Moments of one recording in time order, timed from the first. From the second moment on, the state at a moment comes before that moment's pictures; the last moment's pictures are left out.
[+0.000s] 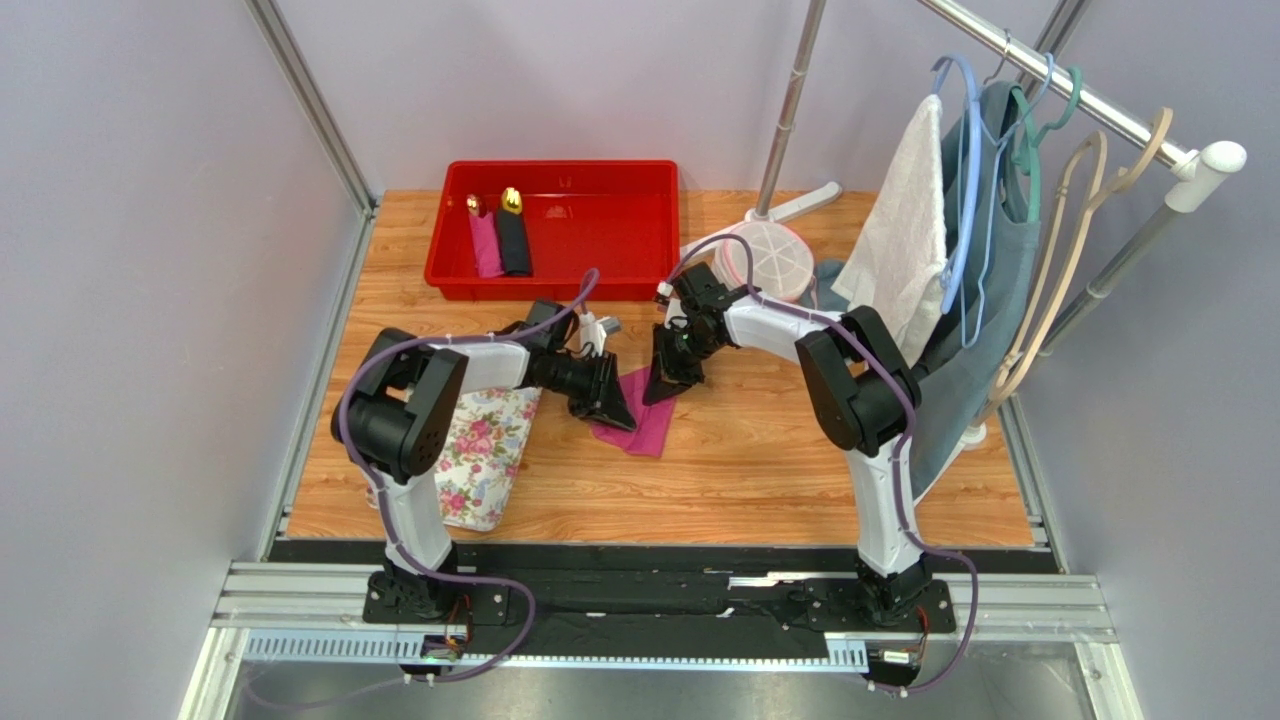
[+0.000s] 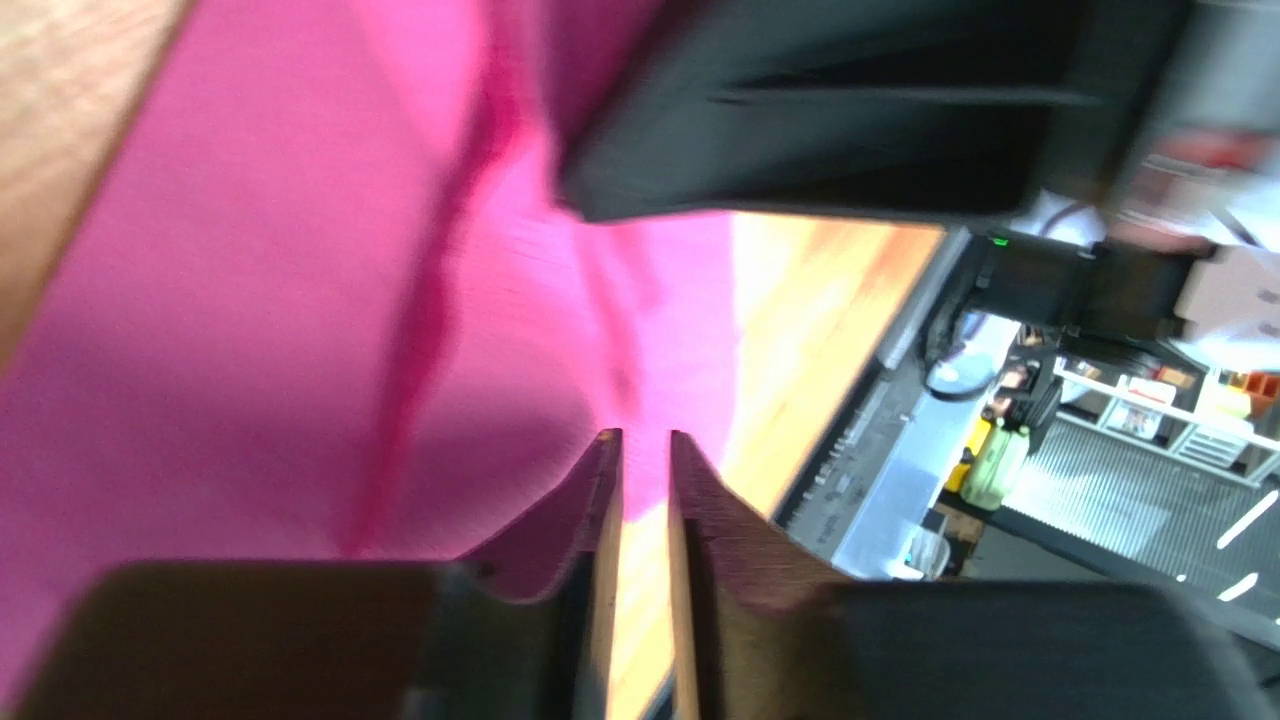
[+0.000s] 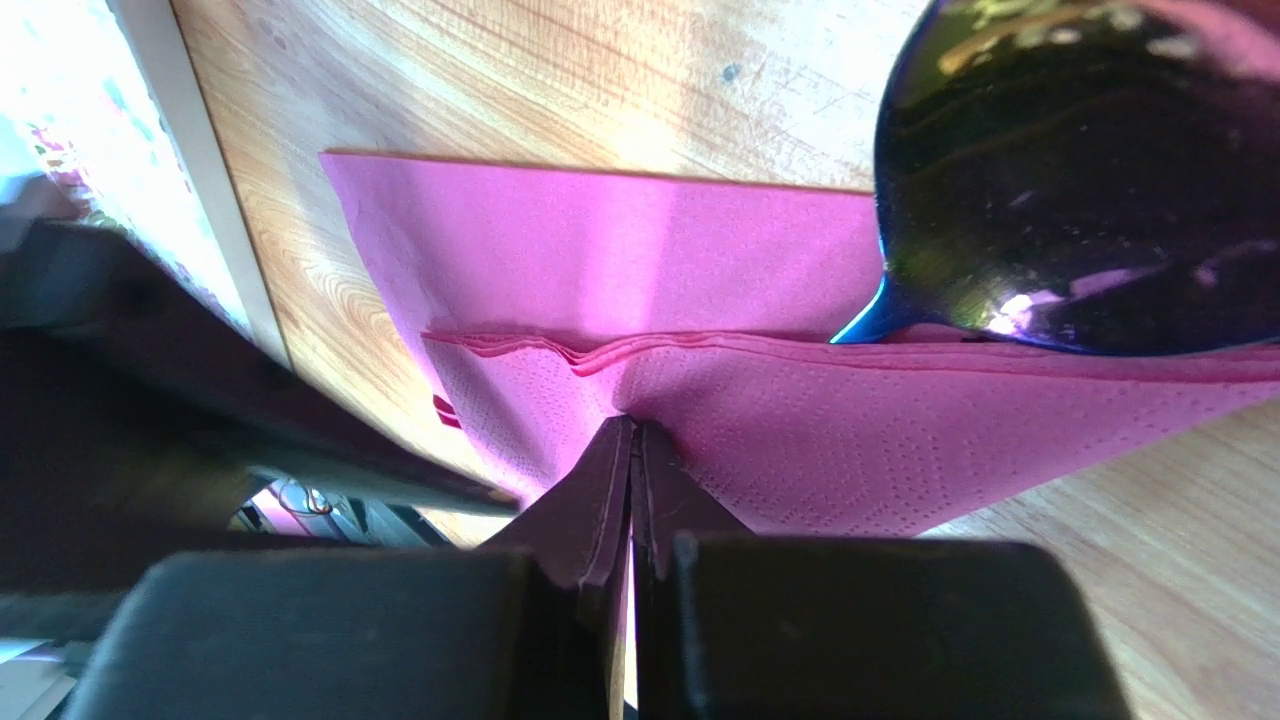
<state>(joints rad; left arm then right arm) -0.41 1.88 0.96 -0.16 0.85 -0.37 0.55 2.15 1.48 -0.51 -0.56 0.51</state>
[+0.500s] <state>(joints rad) -0.44 1.87 0.97 -0.14 0.94 -0.40 0.54 2.15 1.44 -0.45 -0.62 0.51</state>
